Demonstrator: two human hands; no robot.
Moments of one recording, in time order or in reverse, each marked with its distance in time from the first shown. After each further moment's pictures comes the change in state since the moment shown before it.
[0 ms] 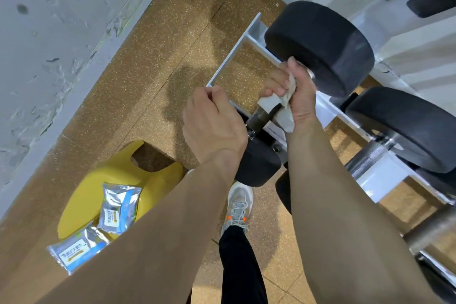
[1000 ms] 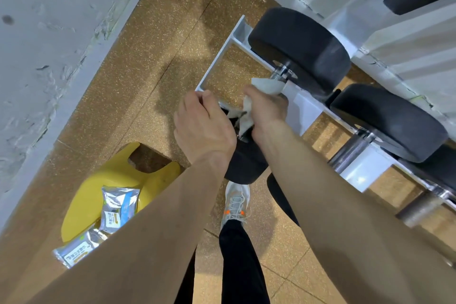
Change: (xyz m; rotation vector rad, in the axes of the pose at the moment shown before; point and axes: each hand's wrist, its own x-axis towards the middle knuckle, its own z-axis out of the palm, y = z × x) left_hand -0.003 0.005 -0.002 0.076 -0.023 0.065; right_hand -0.018 0.019 0.029 -0.511 0.646 0.091
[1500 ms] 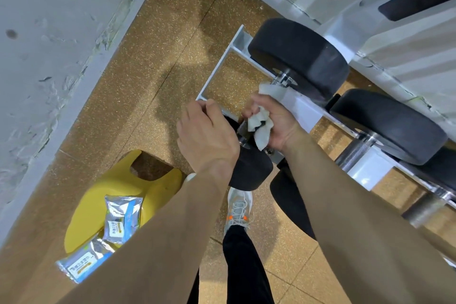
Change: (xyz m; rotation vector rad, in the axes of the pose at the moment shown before) left_hand -0.001 0.004 -0.003 0.027 -0.011 -0.019; right_hand 0.016 0.001 -0.032 0.179 -0.641 0.098
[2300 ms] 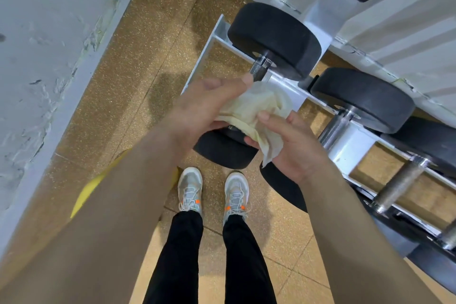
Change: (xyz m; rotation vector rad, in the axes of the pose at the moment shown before) left_hand 0.003 0.043 -0.061 -0.263 -0.964 -0.037; right_hand -0.122 0.011 0.000 -0.044 0.031 -0.192
